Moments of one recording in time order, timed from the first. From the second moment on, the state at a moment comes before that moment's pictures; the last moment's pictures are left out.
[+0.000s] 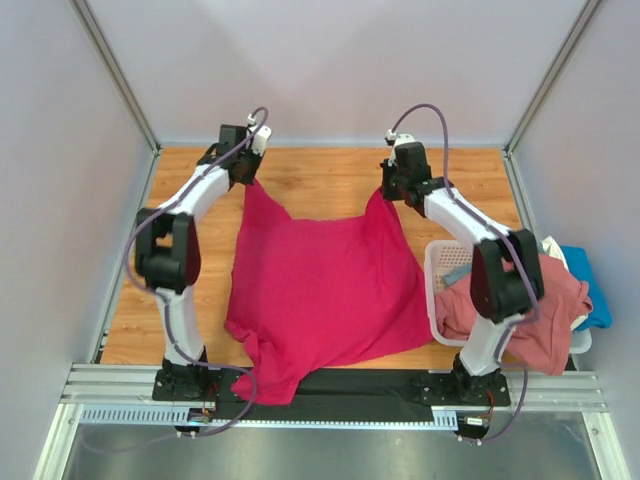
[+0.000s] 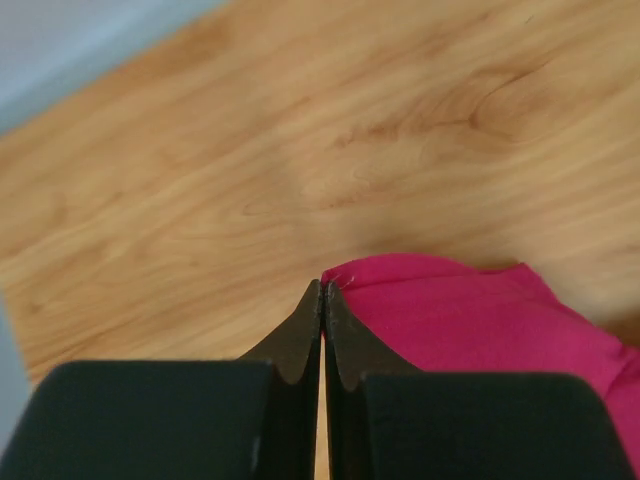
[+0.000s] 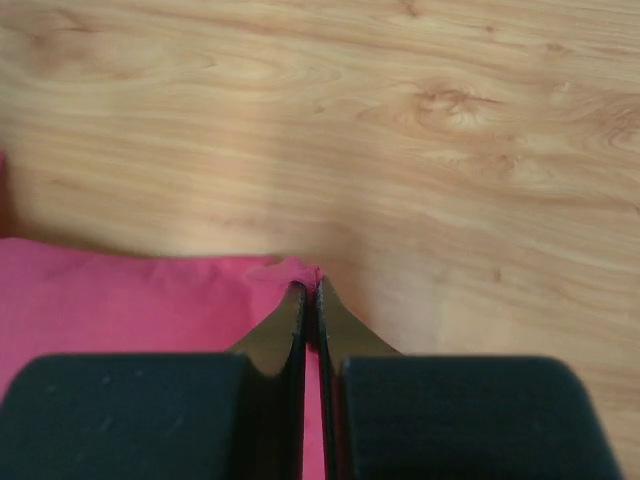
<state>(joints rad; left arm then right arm) -0.19 1.90 1.61 -0.35 -0.01 0.31 0.33 1.73 1.35 -0.23 0.02 0.18</state>
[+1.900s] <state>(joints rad) -0.62 1.75 1.37 -0.73 -0.04 -0.42 0.19 1.99 1.64 -0.67 0.08 0.35</state>
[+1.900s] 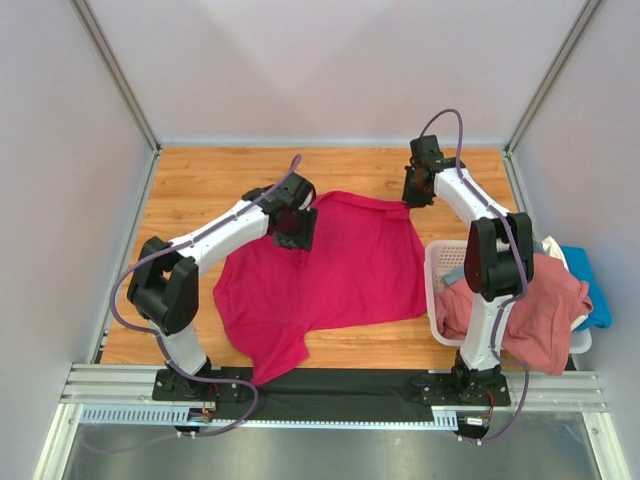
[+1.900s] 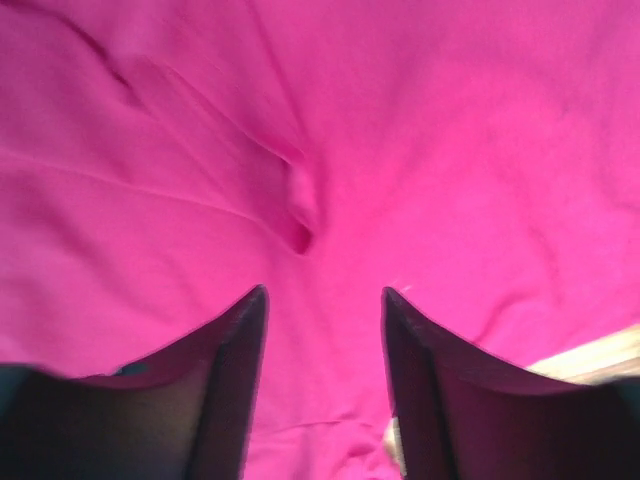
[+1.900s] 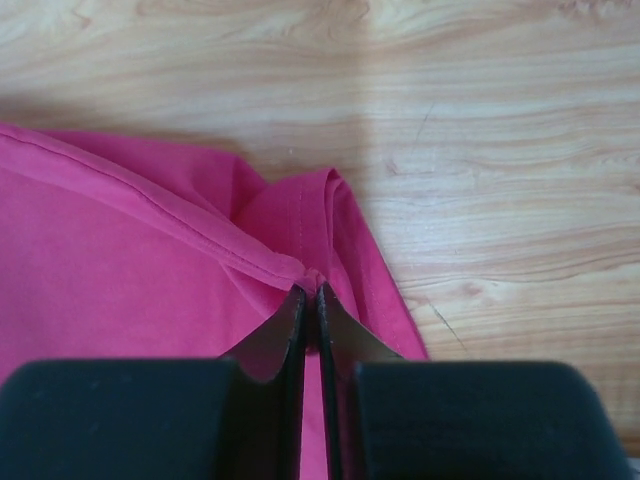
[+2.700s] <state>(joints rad) -0.39 1.84 1.24 -0.65 0.37 -0.41 0.30 1.92 1.63 -0.71 -0.08 0.36</state>
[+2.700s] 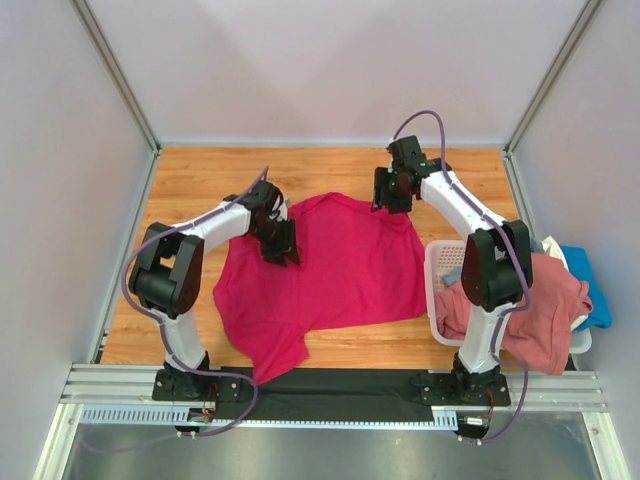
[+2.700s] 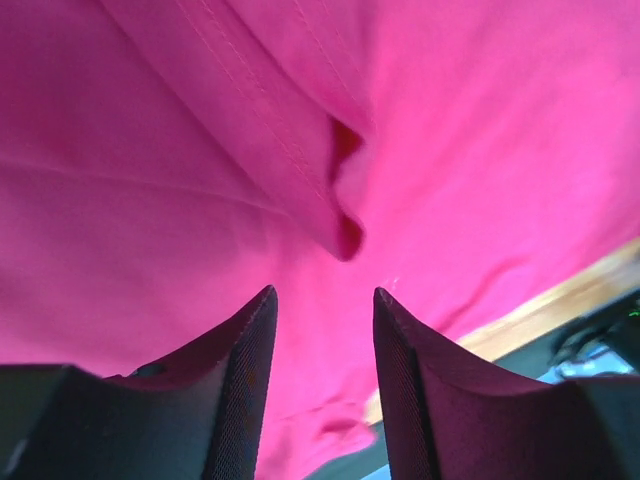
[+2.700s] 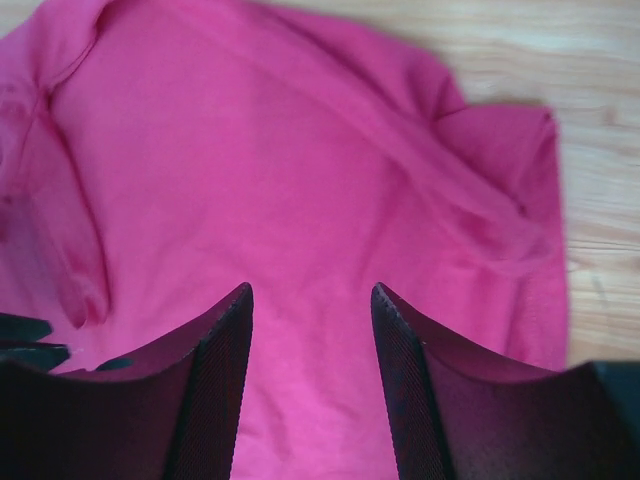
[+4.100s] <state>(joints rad) -0.52 1.87 1.27 -0.62 0.10 -0.63 0.28 1.82 1.53 -0.72 -0.05 0.36</state>
